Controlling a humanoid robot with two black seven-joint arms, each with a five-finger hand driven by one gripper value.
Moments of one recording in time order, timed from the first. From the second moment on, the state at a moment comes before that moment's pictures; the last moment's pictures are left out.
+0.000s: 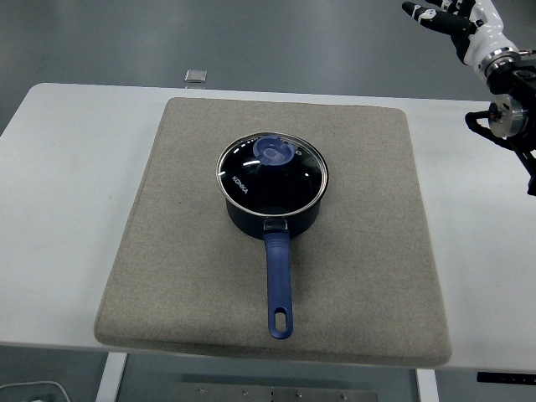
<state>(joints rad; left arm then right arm) -0.01 0.00 -0.01 -0.12 0.12 -0.05 -0.14 1.25 -0.23 0.19 0.41 -0.09 0.01 0.33</state>
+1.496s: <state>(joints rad) -0.01 0.00 -0.01 -0.12 0.12 -0.05 -0.14 1.68 -0.48 0.16 0.96 -1.00 0.50 0.58</state>
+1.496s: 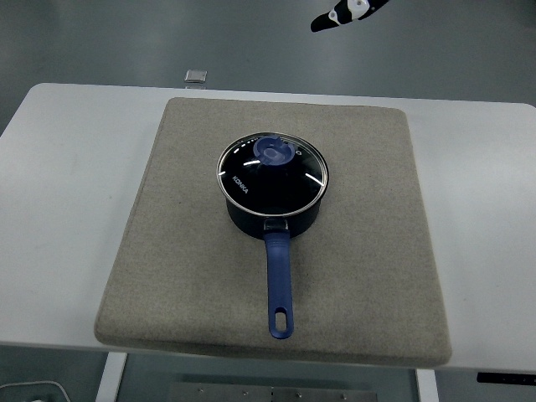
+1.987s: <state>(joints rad) -0.01 0.00 -0.01 -0.12 0.12 -0.05 -0.14 1.63 -0.40 0.16 1.02 -1.32 0.32 0.61</state>
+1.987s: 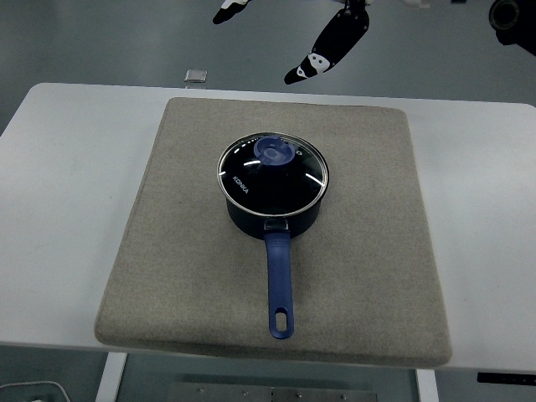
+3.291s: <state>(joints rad) -0.01 0.00 -0.01 -0.12 0.12 -0.05 -0.14 1.43 -0.33 0.14 1.02 -1.48 0.22 0.61</state>
